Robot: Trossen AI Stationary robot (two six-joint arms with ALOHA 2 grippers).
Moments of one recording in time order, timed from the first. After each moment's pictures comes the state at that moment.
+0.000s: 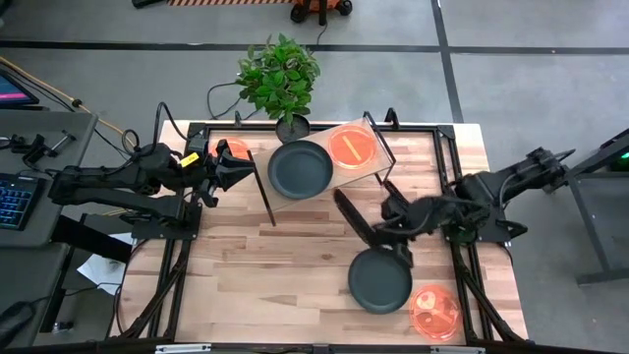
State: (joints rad) left arm -0.01 0.66 0.72 0.13 -0.09 -0.42; right arm 0.41 1.24 1.34 -0.76 0.12 0.64
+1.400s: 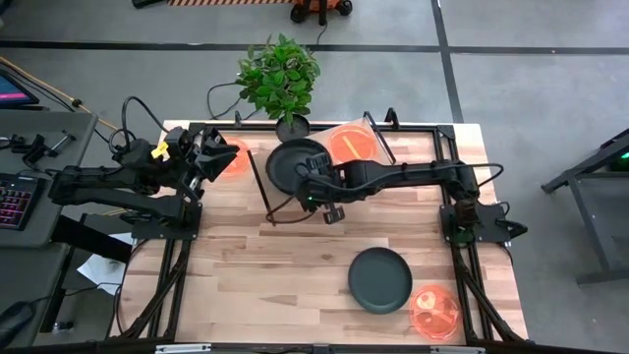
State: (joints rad) left arm -0.01 0.66 0.72 0.42 -0.09 -0.36; right arm 0.07 2.00 2.00 -1.12 0.42 -0.45
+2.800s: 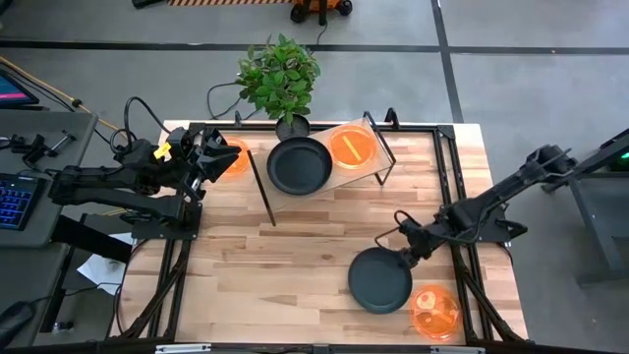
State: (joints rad) left arm -0.01 0.66 0.72 0.41 -0.09 -0.36; right arm 0.50 1.03 0.51 -0.50 -0.11 1.48
